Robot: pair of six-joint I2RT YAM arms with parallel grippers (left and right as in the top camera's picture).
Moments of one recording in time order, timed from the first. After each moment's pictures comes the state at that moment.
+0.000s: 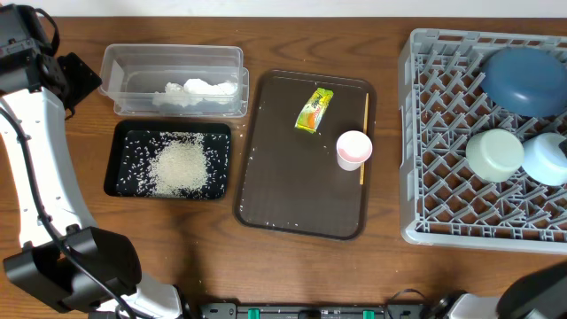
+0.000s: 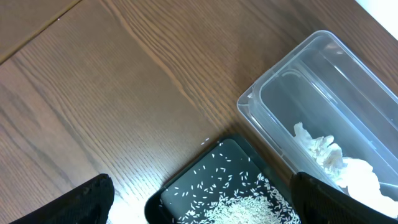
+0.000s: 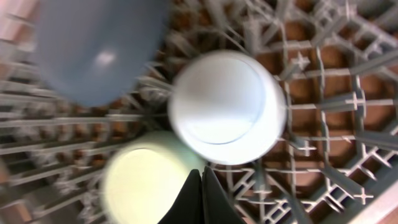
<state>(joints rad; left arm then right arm) 0.38 1.75 1.84 -1.13 -0.22 -0.41 -0.70 1.52 1.36 -0.84 -0.14 0.31</state>
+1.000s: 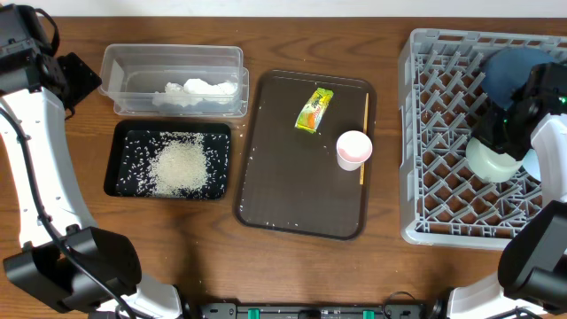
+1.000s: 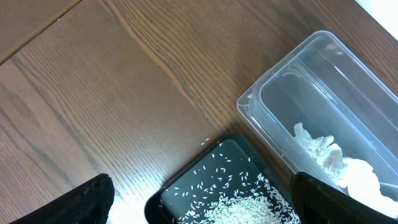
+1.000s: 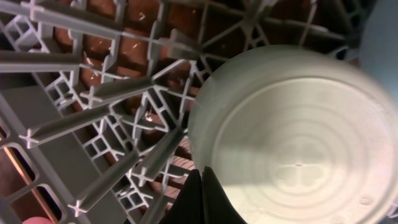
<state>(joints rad) 0.38 1.75 1.84 -1.13 -0.22 -0.41 -0.33 1.75 1.36 -0.89 -0.08 0.31</state>
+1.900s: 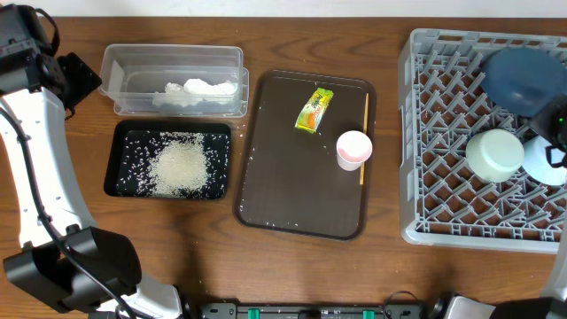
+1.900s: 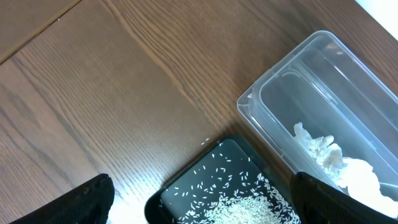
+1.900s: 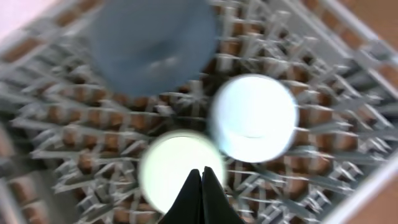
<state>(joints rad) 0.38 1.75 1.84 -1.13 -0.22 -0.41 -0.43 1.45 1.42 -0.90 0.19 0.32</state>
